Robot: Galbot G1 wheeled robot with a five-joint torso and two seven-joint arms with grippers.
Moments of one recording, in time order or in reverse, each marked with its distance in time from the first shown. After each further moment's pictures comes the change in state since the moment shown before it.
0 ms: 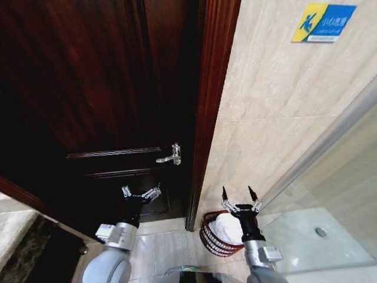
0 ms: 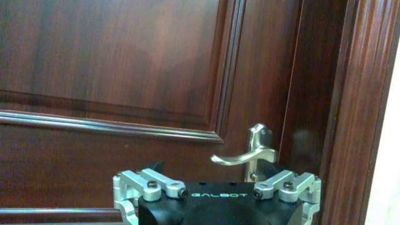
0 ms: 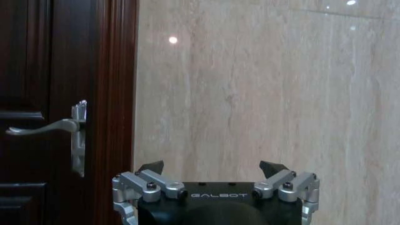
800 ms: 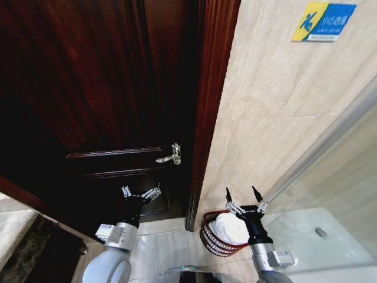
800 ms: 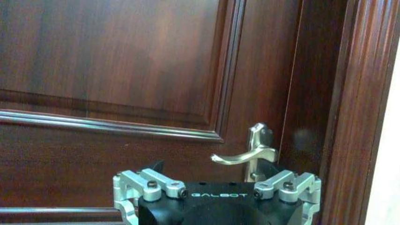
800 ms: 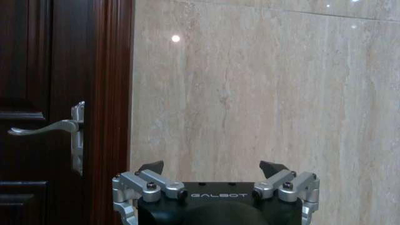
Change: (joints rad) left arm 0.000 0.000 0.000 0.000 0.000 0.000 0.000; right arm -0.026 -0.027 0.044 0.024 0.052 -0.011 -0.030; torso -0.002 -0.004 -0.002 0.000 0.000
